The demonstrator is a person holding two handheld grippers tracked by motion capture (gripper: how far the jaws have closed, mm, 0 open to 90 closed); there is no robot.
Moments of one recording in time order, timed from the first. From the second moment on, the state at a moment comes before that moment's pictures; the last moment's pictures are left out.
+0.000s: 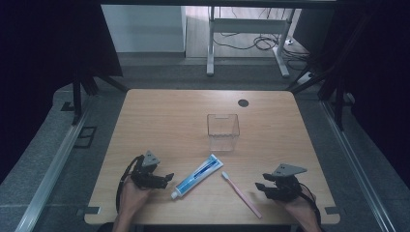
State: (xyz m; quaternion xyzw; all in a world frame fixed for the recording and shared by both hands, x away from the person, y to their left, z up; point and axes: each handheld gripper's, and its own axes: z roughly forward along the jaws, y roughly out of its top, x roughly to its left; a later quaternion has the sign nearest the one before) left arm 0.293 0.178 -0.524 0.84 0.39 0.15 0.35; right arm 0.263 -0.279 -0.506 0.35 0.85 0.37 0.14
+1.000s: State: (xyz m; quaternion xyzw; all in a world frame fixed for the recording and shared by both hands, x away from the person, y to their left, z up) left arm 0.293 0.174 -0.524 0.84 0.38 0.15 0.35; right arm 0.251 -0.230 -0.502 0.29 0.88 0.37 0.09
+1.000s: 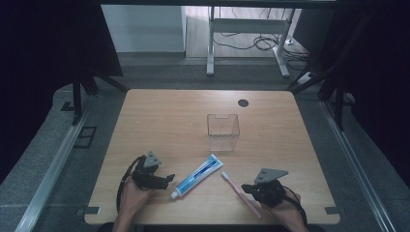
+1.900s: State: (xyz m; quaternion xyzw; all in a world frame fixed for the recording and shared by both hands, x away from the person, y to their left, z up) left arm 0.292 0.173 -0.525 0.85 0.38 0.16 0.34; right arm 0.255 -0.223 -0.518 0.29 0.89 0.33 0.07
